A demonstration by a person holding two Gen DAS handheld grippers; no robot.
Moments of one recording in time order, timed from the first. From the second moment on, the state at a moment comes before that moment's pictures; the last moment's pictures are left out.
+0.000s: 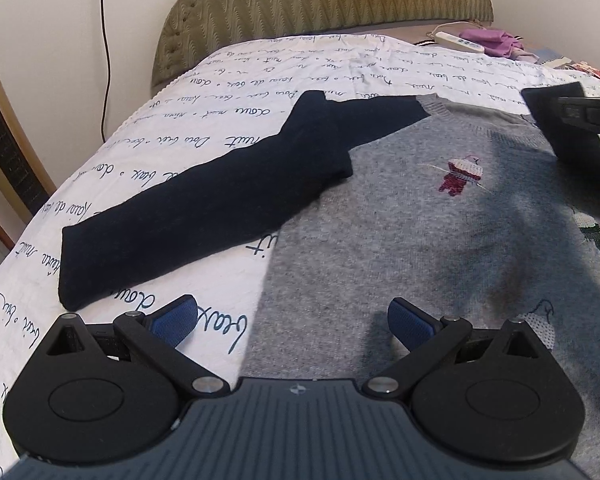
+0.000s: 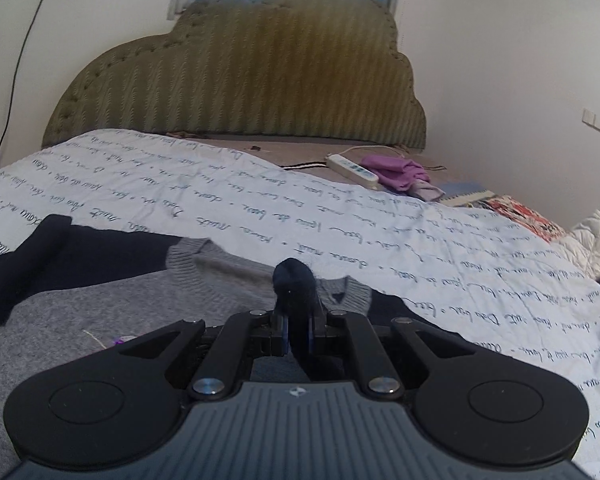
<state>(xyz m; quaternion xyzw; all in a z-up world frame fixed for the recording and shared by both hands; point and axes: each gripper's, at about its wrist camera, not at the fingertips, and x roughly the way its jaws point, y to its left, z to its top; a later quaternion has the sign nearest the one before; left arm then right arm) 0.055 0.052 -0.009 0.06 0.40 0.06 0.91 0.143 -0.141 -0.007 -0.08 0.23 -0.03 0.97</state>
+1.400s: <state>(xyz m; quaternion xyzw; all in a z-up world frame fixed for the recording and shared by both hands) 0.057 0.167 -0.004 -0.11 0.38 0.19 0.90 0.095 -0.099 -0.003 0.04 0.29 0.13 0.95</state>
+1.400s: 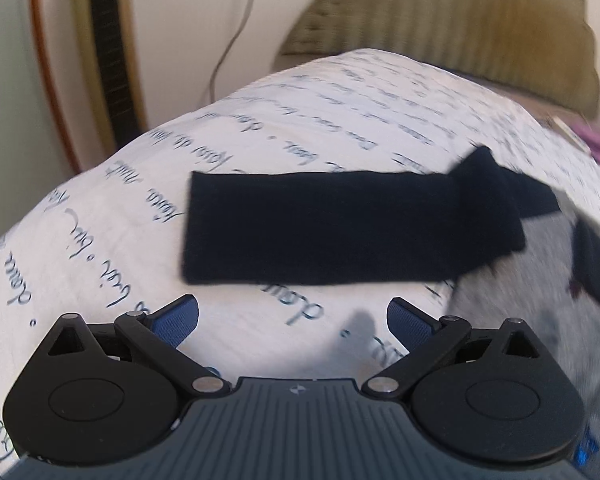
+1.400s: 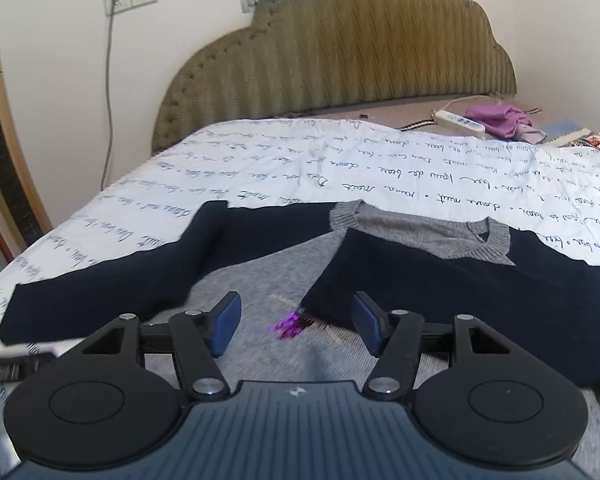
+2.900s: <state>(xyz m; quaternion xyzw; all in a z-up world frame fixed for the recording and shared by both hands) 0.064 0.271 -0.010 -0.35 0.27 0.24 0.86 0.055 -0.117 -0.018 0.05 0.32 0.13 0.94</state>
